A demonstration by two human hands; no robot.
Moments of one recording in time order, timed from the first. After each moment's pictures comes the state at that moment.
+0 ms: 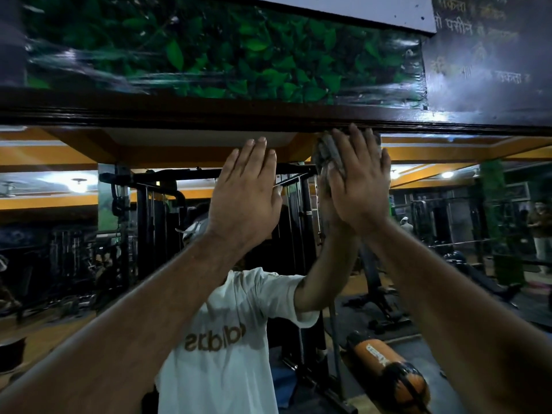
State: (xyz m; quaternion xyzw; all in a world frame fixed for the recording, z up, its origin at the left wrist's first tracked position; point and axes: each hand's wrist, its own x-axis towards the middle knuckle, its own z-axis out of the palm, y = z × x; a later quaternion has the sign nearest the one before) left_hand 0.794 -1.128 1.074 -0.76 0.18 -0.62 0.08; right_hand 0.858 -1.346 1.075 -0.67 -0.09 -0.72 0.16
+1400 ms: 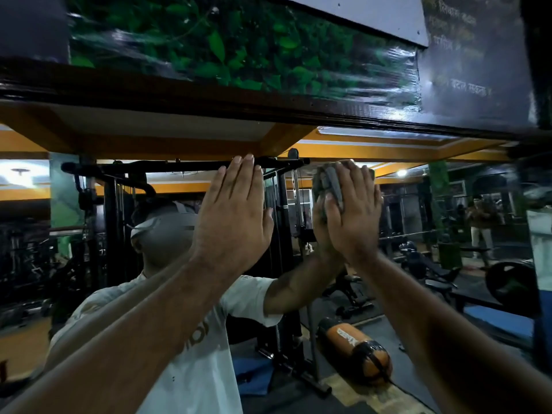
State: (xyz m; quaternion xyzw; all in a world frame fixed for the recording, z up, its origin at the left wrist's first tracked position) left_hand 0.781 -1.029 1.029 -0.76 0.20 -0.62 0.09; right_hand 0.834 -1.262 1.002 -0.67 -0.06 -0.71 0.19
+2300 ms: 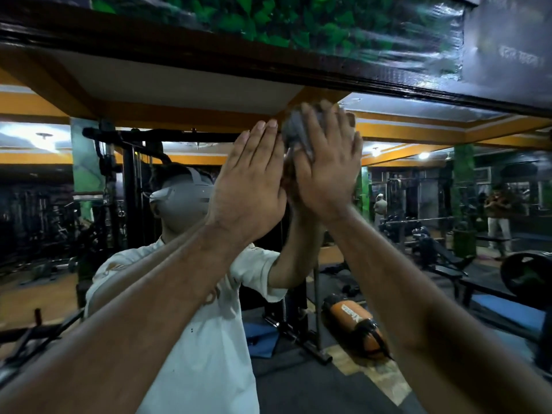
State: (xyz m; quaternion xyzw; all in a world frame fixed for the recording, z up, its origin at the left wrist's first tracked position) left_hand 0.787 -1.022 1.025 -0.75 0.21 -0.63 0.10; right_hand 0.821 -1.179 1.041 -0.66 -0.11 -0.72 0.17
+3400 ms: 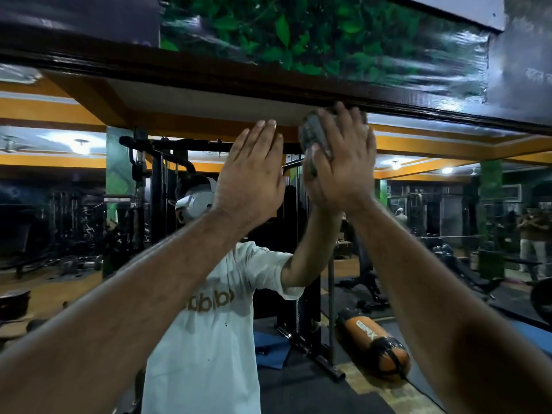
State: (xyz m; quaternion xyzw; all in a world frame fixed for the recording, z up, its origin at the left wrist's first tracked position) left_hand 0.756 -0.978 1.051 -0.77 0.19 -0.61 0.06; right_hand 0.814 -1.171 1.065 -0.68 -0.15 -0.70 0.15
